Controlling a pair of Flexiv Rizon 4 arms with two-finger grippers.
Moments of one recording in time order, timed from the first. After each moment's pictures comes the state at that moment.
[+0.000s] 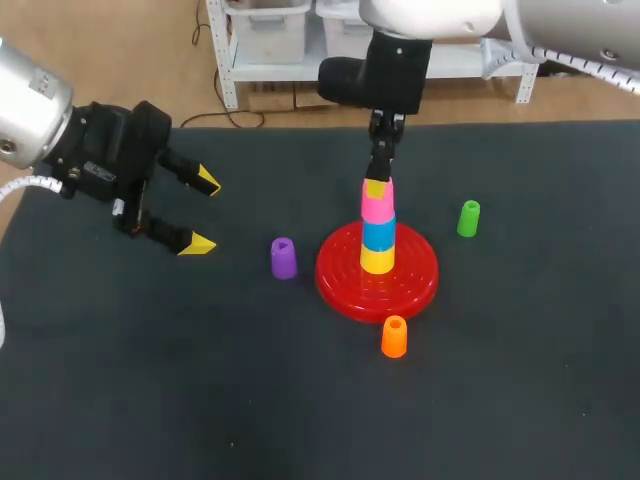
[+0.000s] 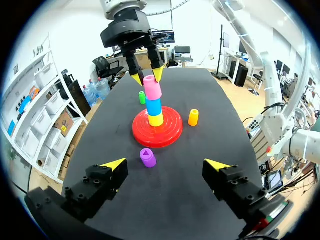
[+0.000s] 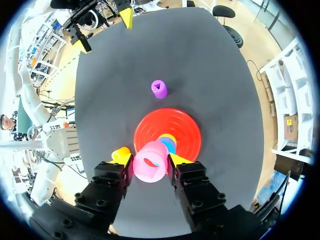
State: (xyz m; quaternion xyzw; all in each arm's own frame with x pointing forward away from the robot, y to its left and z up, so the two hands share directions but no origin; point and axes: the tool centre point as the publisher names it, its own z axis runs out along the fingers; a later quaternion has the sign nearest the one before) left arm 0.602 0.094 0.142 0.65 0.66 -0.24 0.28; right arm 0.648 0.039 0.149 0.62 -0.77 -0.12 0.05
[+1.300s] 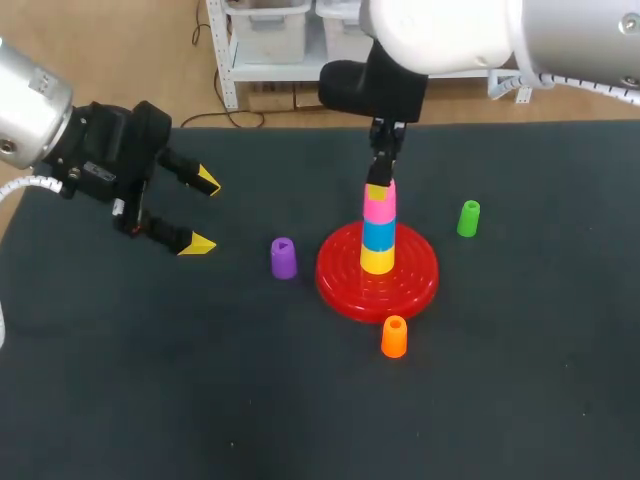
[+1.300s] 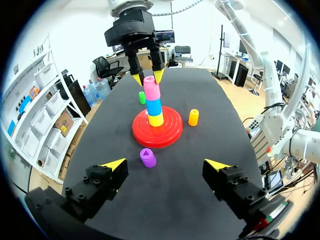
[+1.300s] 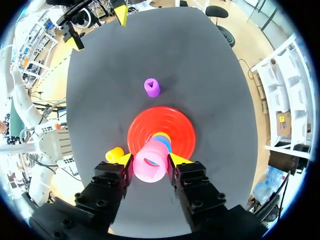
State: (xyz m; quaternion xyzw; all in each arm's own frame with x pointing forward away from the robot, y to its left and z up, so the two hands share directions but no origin) left arm 0.602 0.094 0.142 0.65 0.66 -0.24 0.28; right arm 0.648 0.035 0.145 0.62 -0.78 -0.08 0.02
